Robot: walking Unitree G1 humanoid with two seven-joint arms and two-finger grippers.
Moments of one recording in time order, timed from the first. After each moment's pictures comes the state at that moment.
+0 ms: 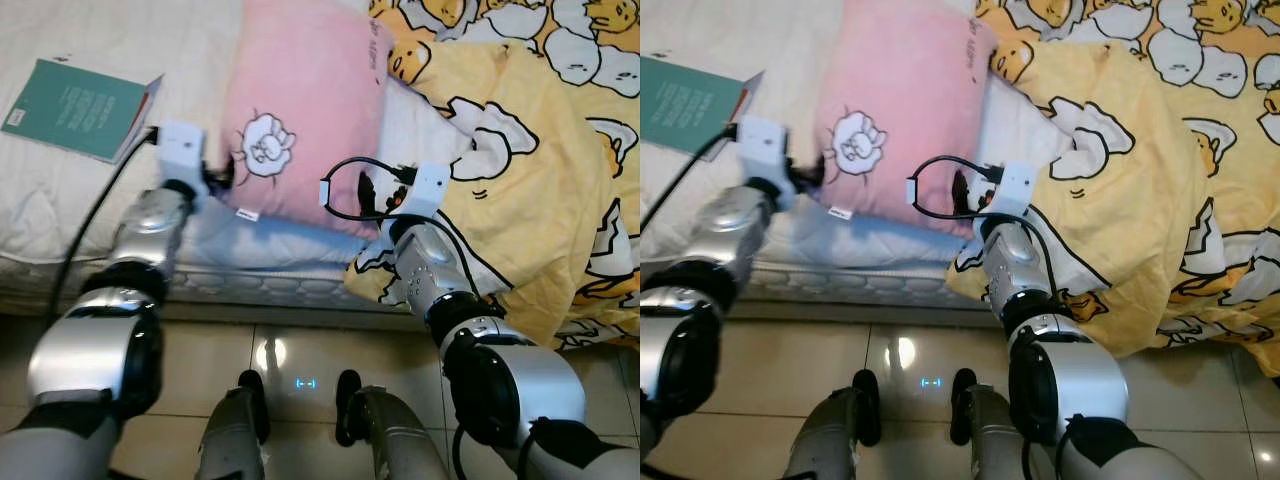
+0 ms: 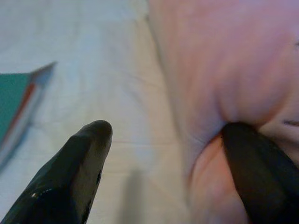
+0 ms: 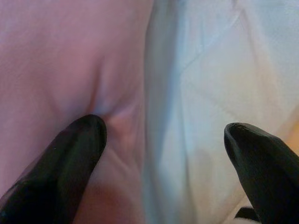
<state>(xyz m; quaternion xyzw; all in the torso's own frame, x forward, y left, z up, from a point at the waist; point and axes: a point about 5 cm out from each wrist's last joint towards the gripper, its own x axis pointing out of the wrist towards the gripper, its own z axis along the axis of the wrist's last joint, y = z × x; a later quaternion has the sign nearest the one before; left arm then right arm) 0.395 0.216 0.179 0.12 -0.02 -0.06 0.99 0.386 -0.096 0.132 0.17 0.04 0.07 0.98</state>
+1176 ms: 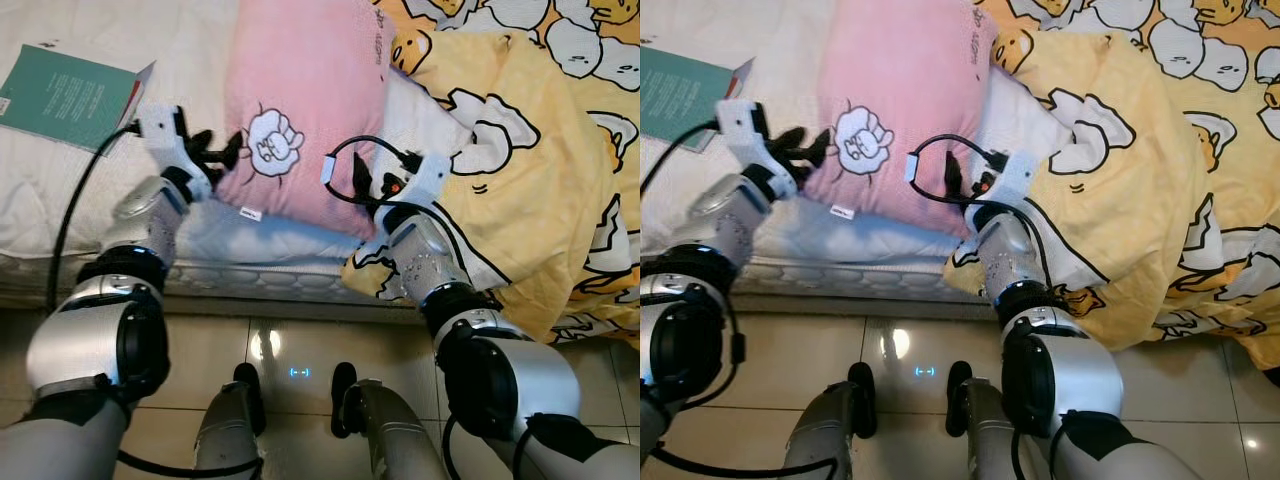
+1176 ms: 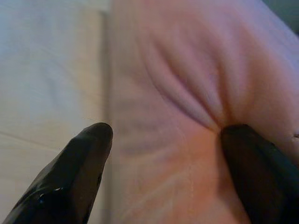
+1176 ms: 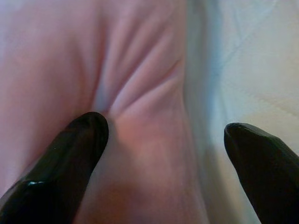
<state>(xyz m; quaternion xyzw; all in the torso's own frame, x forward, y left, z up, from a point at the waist) 0.400 0.197 0.190 -0.15 -0.01 -0.19 0.97 0.389 -0.078 0.145 0.29 0.03 0.14 0.95</state>
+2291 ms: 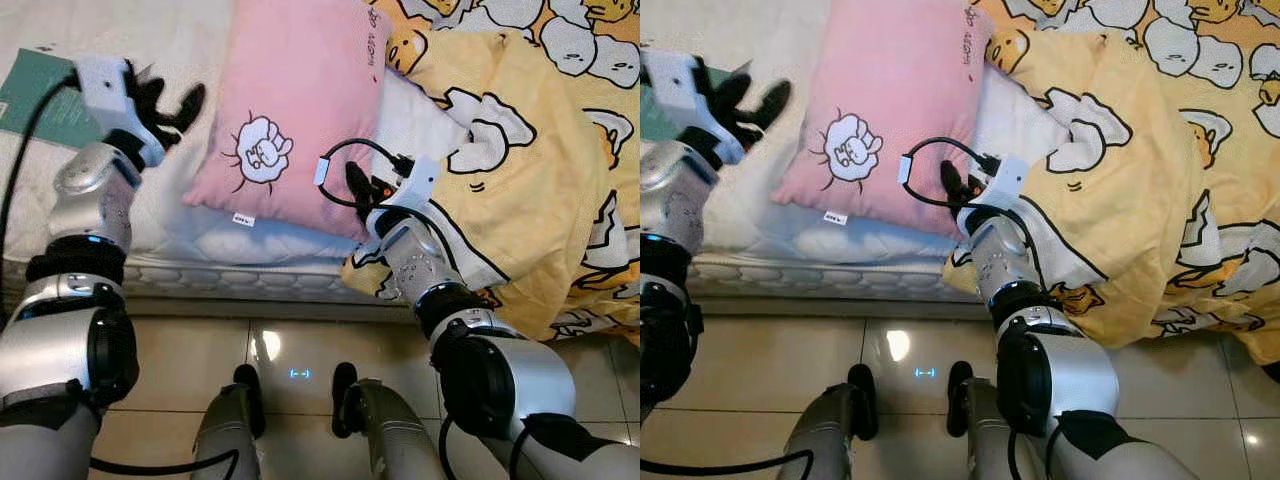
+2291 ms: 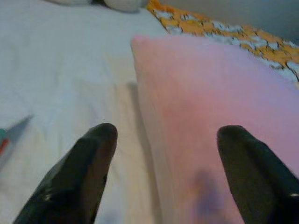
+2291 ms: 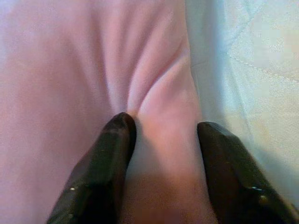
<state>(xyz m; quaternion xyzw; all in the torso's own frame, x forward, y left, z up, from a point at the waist) 0.394 0.237 0.235 -0.02 -0.09 -0.14 0.99 0.387 -0.072 0.139 0.31 0.05 0.14 0.94</state>
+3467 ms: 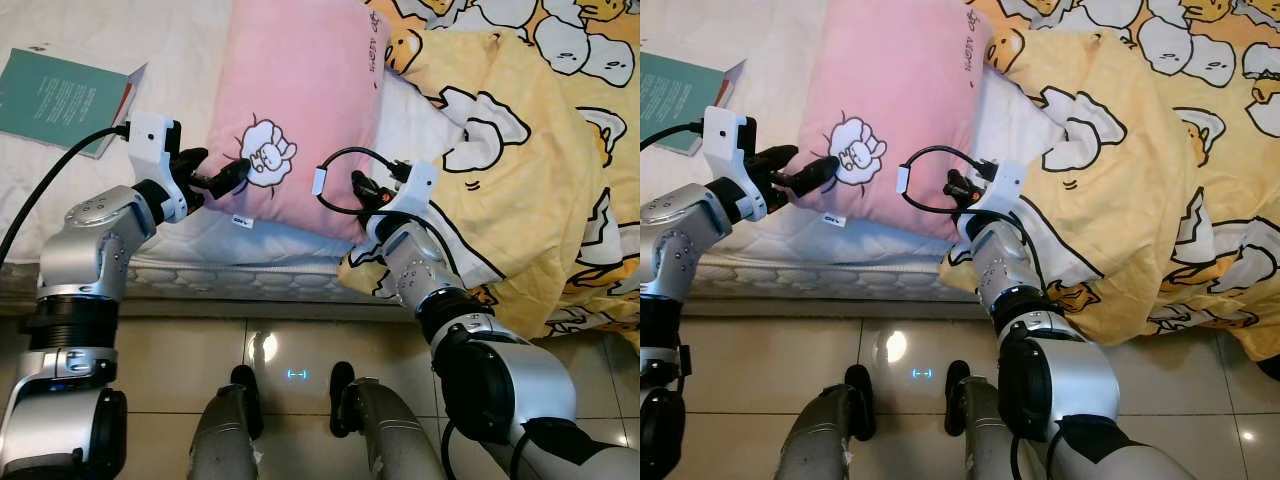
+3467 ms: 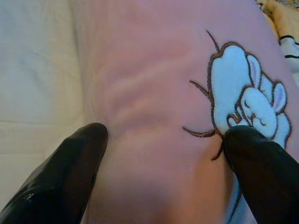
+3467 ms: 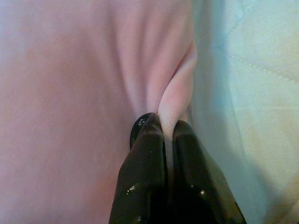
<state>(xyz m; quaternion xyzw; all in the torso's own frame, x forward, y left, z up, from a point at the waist) 0.359 0.213 0.206 -0.02 0.05 -0.23 0.97 0.385 -0.074 0.134 0.29 0.05 0.15 0.94</state>
